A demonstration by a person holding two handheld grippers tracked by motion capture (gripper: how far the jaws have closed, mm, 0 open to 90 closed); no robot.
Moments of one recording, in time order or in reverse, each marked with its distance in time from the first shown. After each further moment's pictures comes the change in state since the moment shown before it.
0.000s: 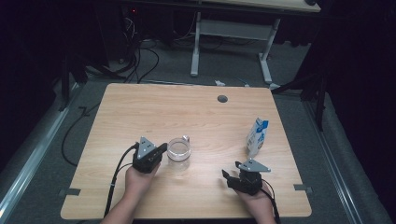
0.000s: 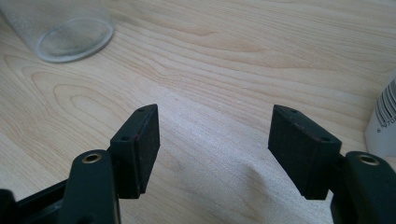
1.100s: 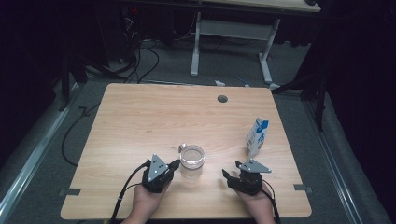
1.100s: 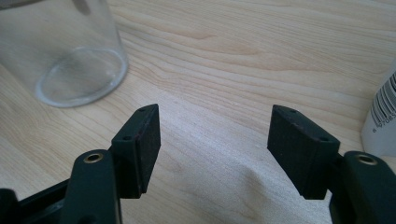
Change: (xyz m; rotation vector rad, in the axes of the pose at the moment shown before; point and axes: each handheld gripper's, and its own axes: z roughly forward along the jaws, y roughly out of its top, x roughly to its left) left arm -0.058 -0.011 -0.015 -0.013 -0.095 0.067; right arm 0.001 0.000 -0.002 -0.015 -0.007 0.005
